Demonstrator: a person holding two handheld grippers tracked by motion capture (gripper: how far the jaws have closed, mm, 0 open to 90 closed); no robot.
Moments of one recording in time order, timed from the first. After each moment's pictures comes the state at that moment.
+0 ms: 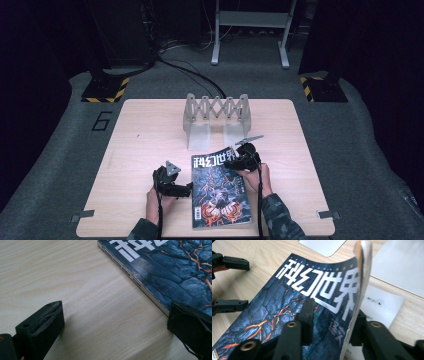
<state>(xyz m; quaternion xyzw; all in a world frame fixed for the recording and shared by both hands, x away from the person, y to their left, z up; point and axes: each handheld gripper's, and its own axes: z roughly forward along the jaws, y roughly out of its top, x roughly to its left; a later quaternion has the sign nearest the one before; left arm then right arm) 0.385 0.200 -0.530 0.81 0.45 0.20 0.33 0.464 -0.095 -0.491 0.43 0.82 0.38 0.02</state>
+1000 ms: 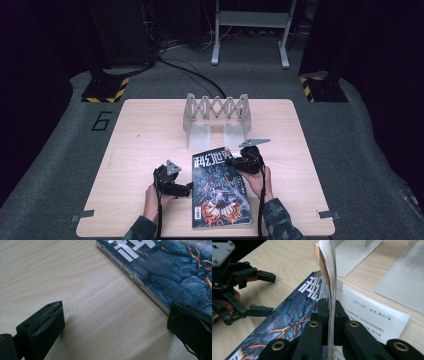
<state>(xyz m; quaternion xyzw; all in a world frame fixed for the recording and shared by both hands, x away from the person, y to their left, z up) 0.390 0.200 -0.529 0.82 0.43 0.19 0.33 0.440 -0.099 -0.471 0.39 0.80 0.45 0.04</state>
